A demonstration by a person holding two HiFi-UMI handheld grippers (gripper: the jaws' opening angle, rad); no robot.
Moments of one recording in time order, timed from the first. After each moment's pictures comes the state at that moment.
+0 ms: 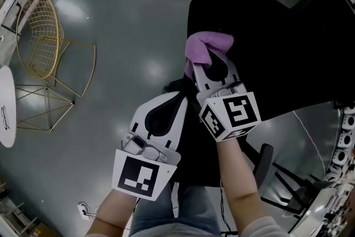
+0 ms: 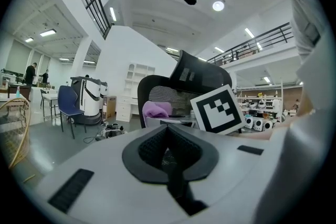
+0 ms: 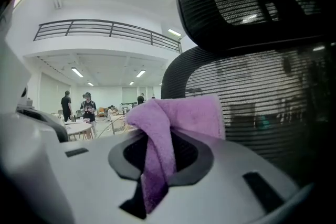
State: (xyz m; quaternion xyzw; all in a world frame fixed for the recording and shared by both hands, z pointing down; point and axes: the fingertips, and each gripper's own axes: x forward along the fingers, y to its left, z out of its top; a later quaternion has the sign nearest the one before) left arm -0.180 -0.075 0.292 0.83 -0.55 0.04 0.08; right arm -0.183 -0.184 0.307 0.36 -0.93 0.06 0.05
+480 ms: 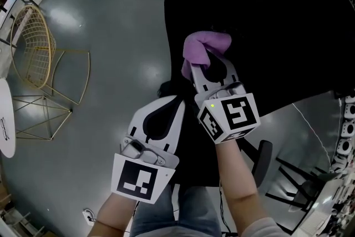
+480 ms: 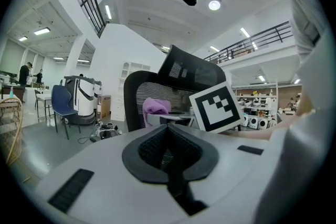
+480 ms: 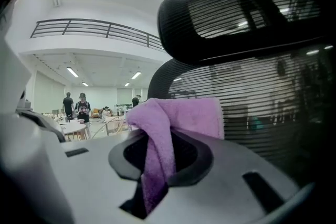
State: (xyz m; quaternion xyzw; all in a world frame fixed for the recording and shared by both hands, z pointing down) left arm -0.148 -0.075 0.301 0.85 -0.52 0.06 0.08; right arm -0.146 -0.187 0.308 0.39 -0.92 0.06 0.04
